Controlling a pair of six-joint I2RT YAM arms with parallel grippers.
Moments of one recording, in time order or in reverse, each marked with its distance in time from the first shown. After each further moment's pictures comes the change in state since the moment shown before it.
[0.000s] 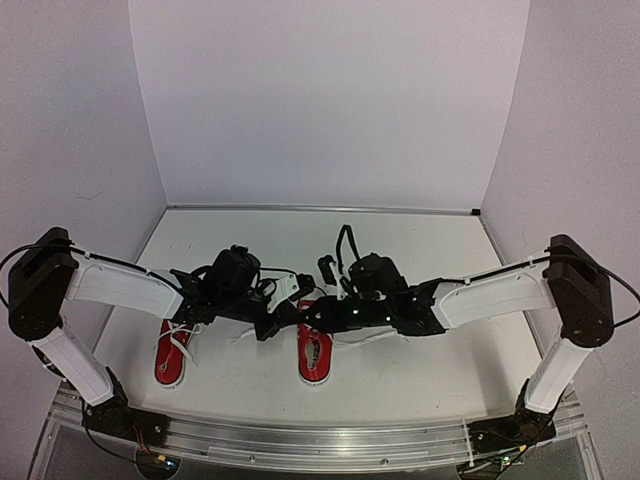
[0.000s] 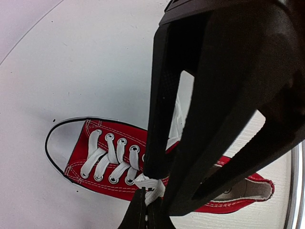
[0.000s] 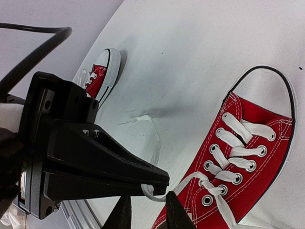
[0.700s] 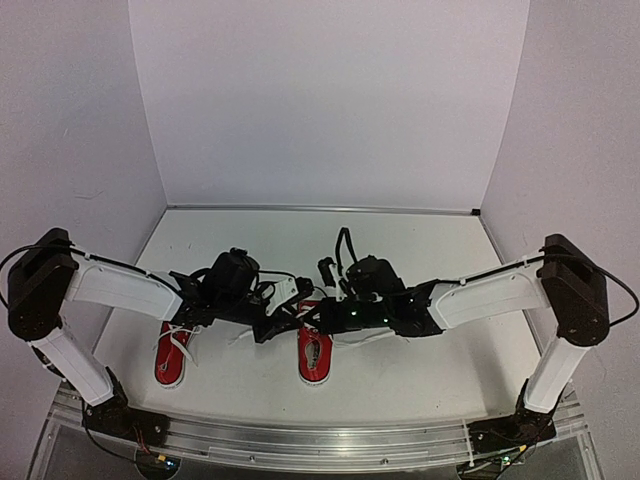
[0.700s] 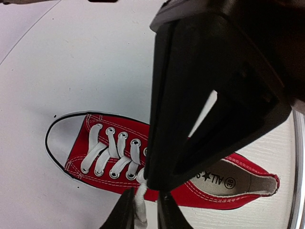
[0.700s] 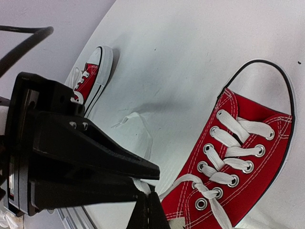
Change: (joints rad) left arm 0.000 -0.001 -0.015 0.002 -0.017 0.012; right arm -0.001 0.026 0.005 0.003 0.016 0.004
